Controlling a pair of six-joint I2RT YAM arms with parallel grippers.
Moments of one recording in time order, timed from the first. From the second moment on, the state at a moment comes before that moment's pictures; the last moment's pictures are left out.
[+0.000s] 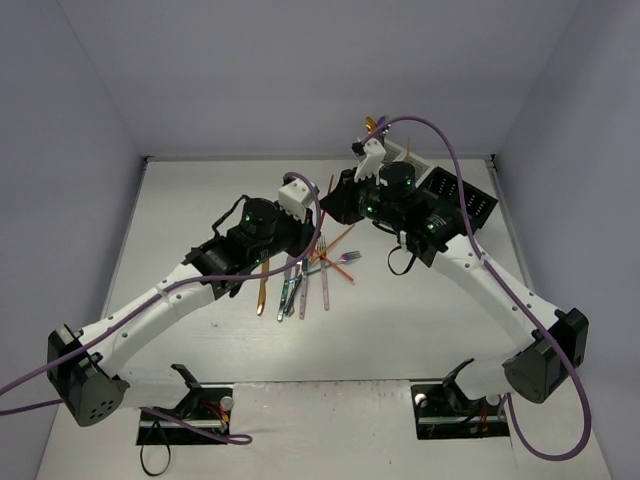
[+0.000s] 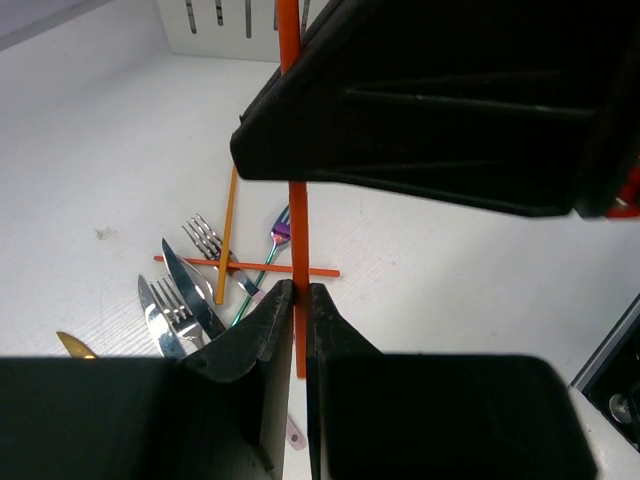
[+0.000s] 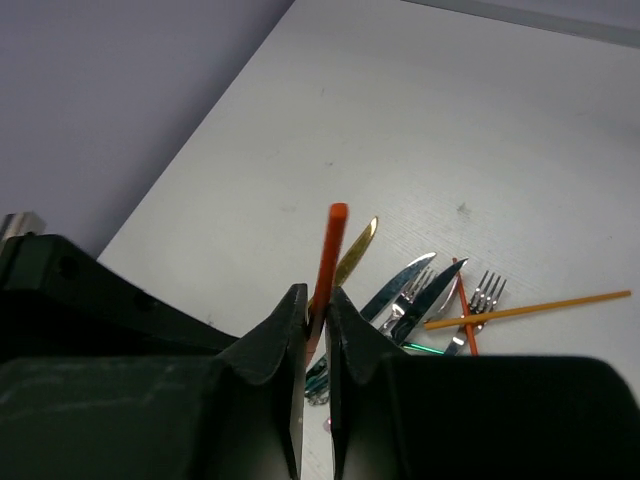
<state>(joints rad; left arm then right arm) -0.77 1.25 1.16 -0.26 0.03 -0.17 0.62 1.38 1.30 -0.21 -0.22 0.36</state>
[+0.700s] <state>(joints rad) -0.71 1.22 1.07 -0.40 -0.22 -0.24 0.34 1.55 1.51 -0.20 0.00 0.11</state>
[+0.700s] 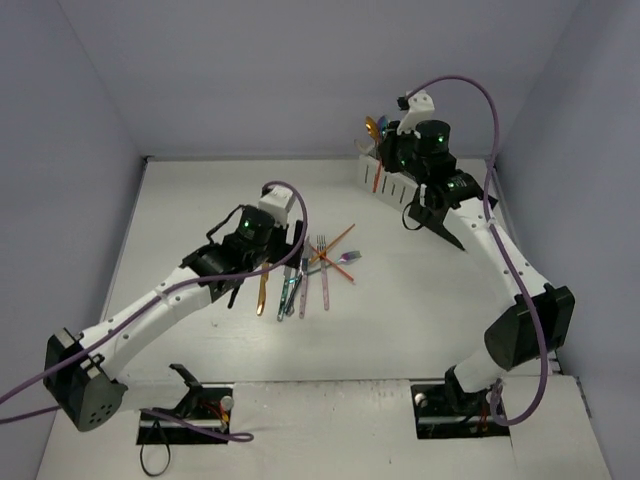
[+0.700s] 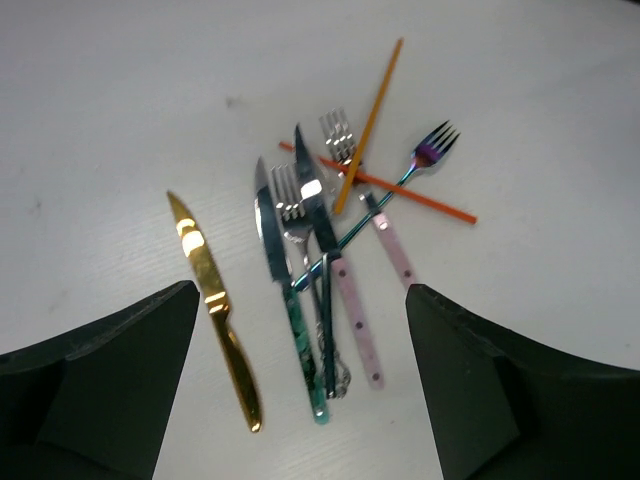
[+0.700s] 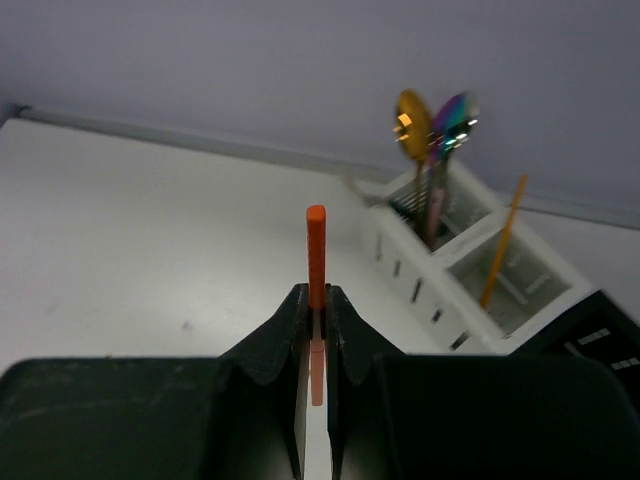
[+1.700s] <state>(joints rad) -0.59 1.05 0.87 -0.65 -0.22 -0.28 0.12 2.06 1.69 0.01 0.15 0.11</state>
